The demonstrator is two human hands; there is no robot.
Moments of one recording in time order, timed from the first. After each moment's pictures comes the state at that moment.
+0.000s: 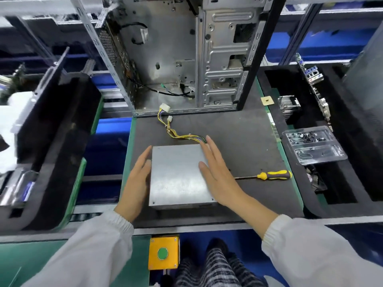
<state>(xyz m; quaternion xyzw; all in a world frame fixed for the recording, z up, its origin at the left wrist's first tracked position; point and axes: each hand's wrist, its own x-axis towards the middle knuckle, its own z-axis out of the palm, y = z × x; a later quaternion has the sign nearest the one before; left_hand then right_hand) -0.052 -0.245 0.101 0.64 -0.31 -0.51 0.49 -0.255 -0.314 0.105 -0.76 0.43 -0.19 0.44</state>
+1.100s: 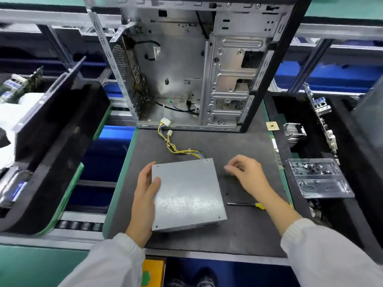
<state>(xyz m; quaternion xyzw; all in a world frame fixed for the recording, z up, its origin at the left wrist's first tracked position) -0.102 -0.249 0.093 0.61 -0.26 -0.42 0.62 -0.314 -0.415 0.088 -0.71 0.53 -0.23 0.41</state>
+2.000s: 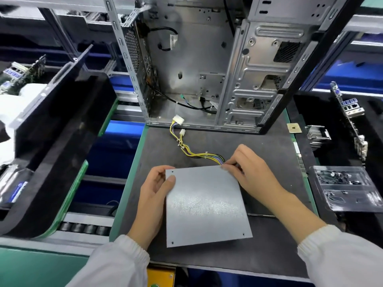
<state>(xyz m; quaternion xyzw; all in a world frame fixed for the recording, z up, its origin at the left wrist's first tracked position) -0.073 -0.268 0.079 0.57 -0.26 -0.45 0.64 -0.267 -0.410 0.120 -0.90 0.33 -0.23 0.18</state>
